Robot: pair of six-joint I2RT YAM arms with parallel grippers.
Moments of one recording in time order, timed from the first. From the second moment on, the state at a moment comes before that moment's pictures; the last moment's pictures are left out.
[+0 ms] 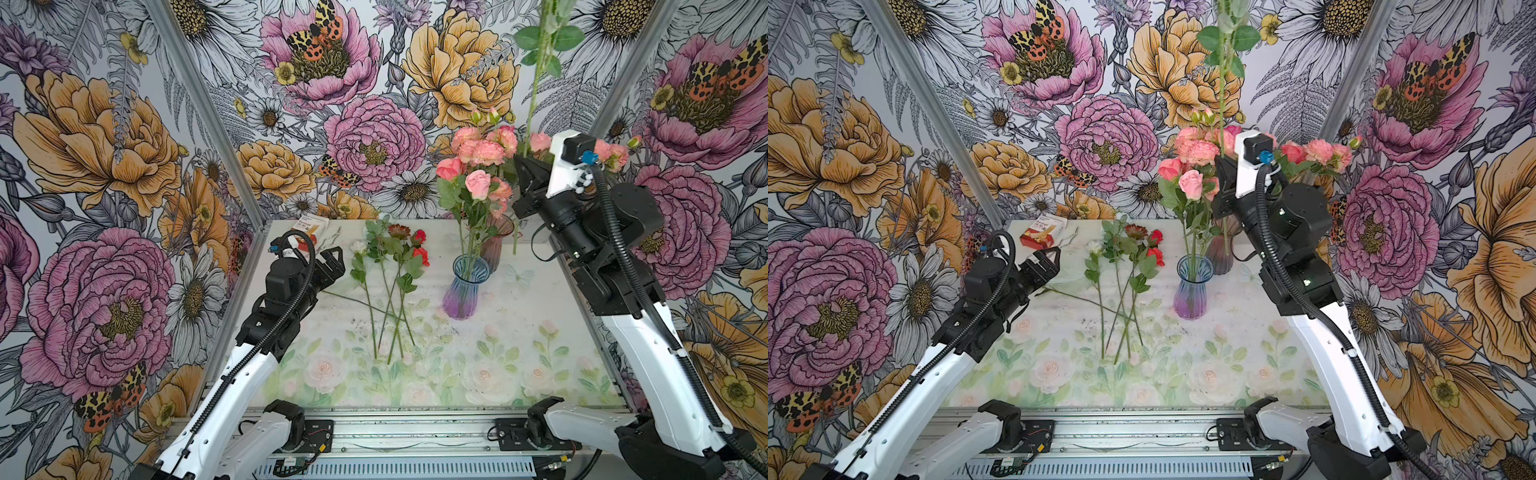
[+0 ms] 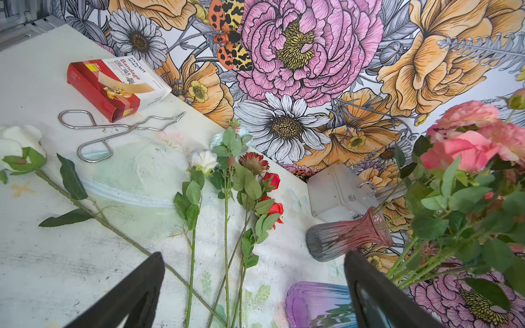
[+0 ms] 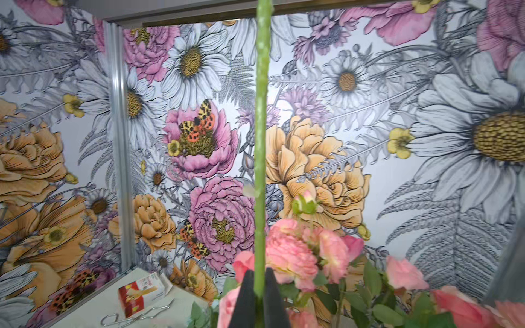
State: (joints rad) left arm -0.30 0.91 0.89 -0.32 -0.08 -0.77; right arm 0.33 1.19 1.69 -0.27 -0.01 -0.10
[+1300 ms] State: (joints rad) left arm -0.50 1.29 0.99 -0.13 0.10 -0.54; right arm -0.03 1.85 1.67 0.36 -0.24 0.12
